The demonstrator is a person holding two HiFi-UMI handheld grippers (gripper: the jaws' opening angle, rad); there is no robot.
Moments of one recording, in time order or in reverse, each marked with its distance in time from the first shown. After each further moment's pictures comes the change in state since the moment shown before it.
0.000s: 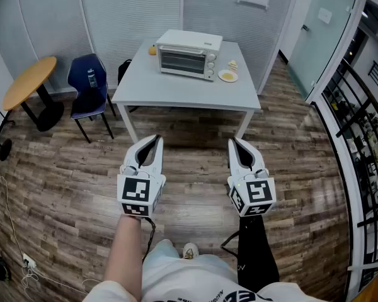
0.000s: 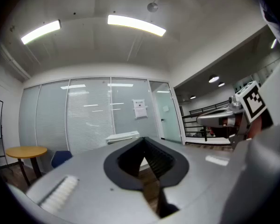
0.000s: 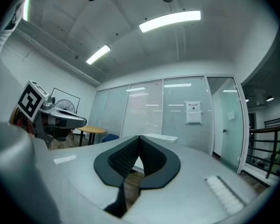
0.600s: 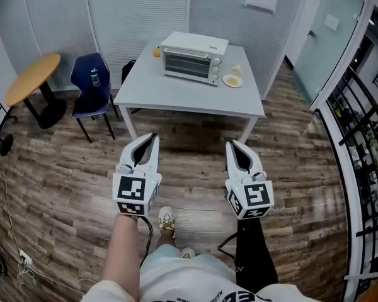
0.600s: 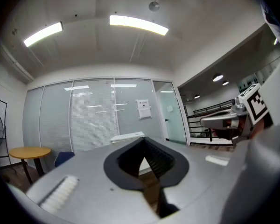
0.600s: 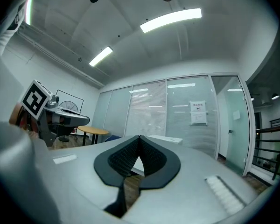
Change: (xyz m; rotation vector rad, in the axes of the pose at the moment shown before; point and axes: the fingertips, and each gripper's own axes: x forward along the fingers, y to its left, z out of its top) left arm 0.026 0.017 -0.010 0.003 0.013 0.025; right arm 0.028 -0.006 -0.005 0.004 -0.020 0.040
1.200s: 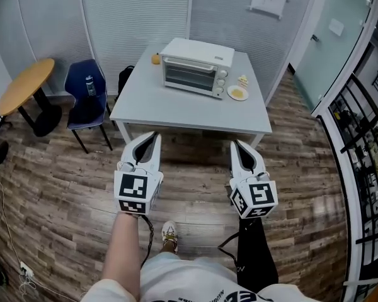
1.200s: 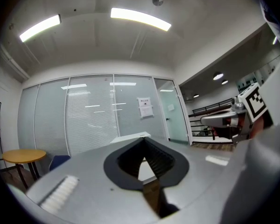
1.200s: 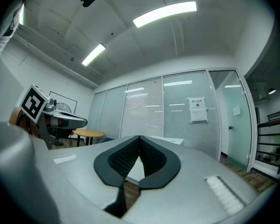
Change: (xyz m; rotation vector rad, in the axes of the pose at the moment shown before) left arm 0.119 0.071 -0.011 0.012 0.002 -0.026; right arm 0.127 -0.041 -0.016 0.041 -0.002 -0.038
